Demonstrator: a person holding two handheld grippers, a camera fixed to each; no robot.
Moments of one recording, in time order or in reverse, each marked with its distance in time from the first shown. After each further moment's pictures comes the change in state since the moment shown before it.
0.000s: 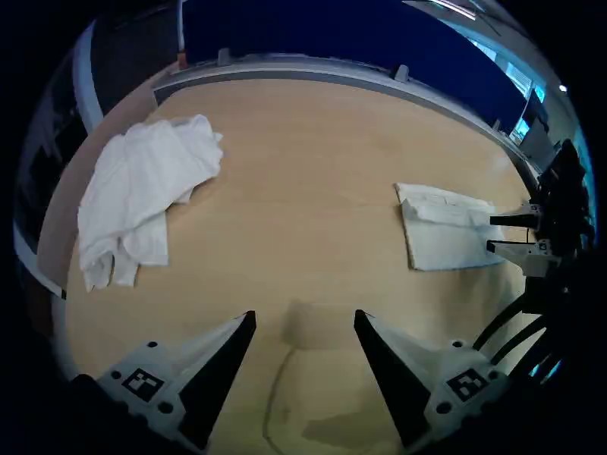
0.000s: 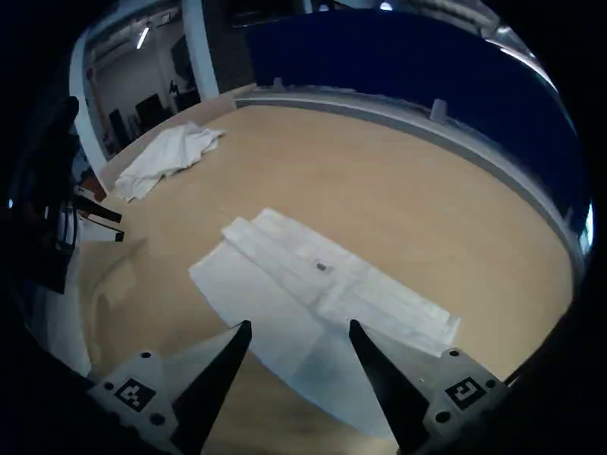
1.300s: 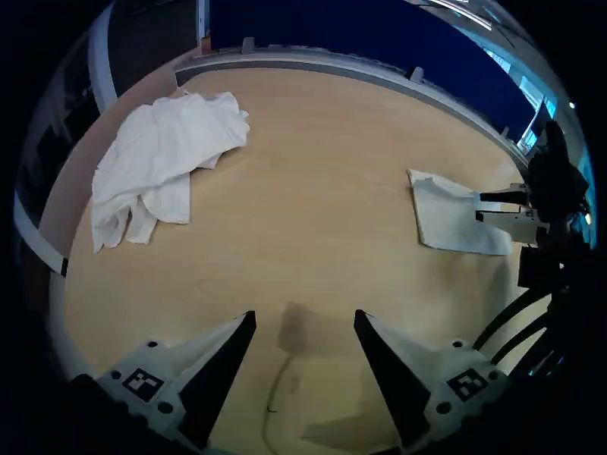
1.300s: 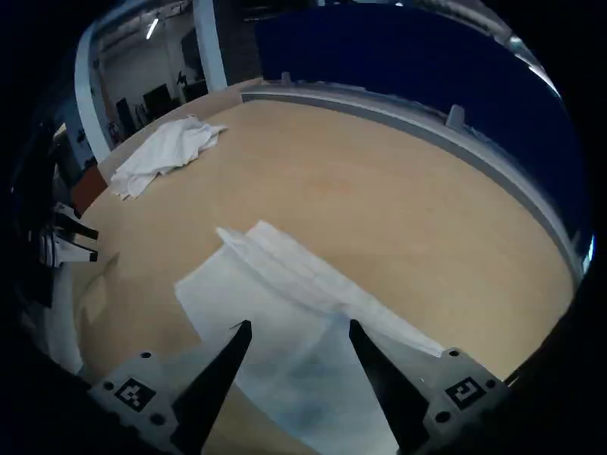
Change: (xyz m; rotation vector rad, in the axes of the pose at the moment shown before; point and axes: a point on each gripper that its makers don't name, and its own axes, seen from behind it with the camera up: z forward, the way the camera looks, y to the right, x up) left arm -0.040 -0.011 -0.016 0.017 -0.018 -0.061; right arm 0.030 0.016 0.031 0.004 -0.017 -0.038
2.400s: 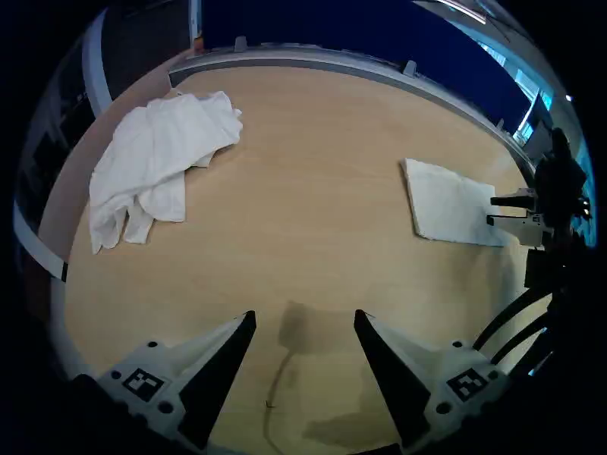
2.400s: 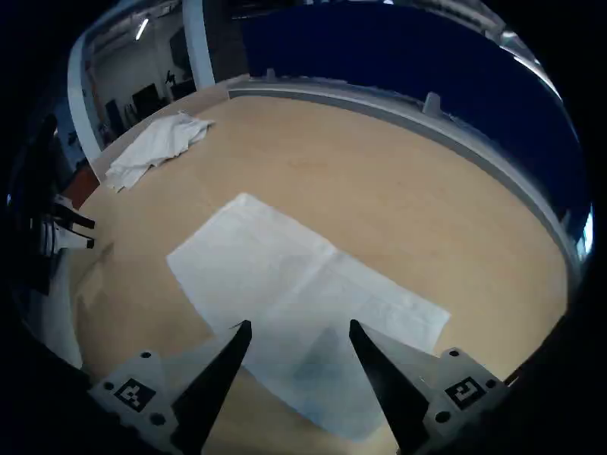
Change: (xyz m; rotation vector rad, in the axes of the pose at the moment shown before) left arm 0.000 0.004 -0.001 -0.009 -0.010 0.030; right arm -0.042 0.018 -0.036 -0.051 -0.022 0.028
